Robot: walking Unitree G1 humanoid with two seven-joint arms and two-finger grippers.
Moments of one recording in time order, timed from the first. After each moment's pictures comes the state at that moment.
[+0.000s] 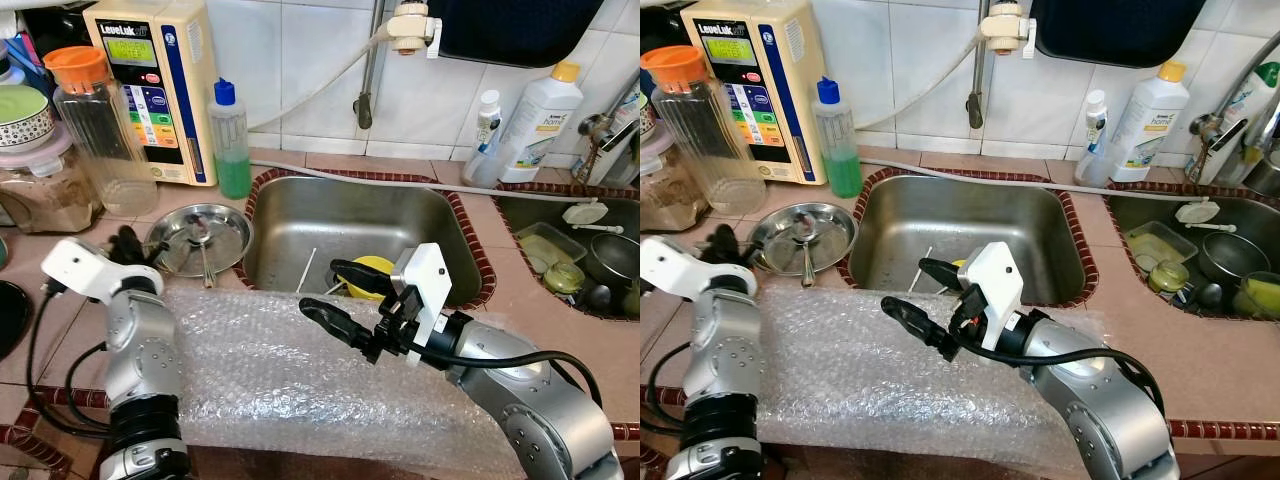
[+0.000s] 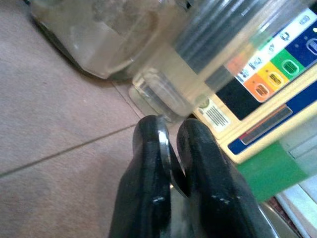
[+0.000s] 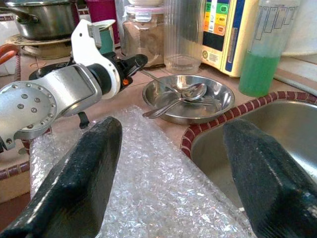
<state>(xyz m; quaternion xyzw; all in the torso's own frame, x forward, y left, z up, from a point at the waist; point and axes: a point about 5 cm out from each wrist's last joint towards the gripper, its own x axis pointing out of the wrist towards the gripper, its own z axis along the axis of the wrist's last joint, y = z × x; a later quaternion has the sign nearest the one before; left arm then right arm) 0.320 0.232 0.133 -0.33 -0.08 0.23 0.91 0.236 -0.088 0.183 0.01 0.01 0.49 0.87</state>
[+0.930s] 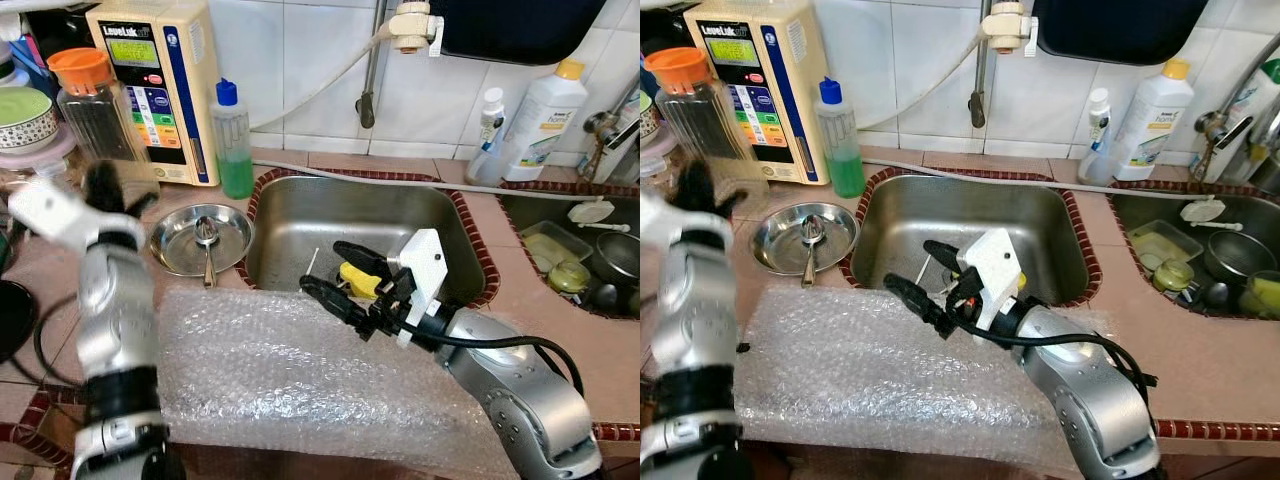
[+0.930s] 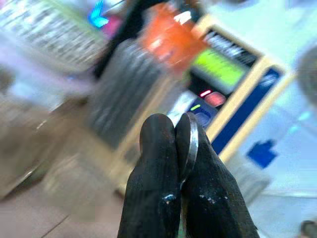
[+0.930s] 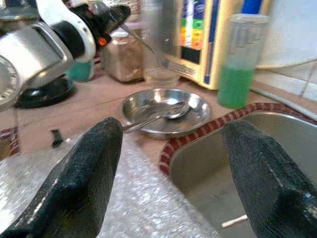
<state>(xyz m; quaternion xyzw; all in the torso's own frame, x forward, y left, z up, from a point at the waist) 0.338 0.233 0.210 -0.25 -0.19 0.12 0.94 0.253 -0.084 0.183 0.02 -0.01 0.45 0.89</state>
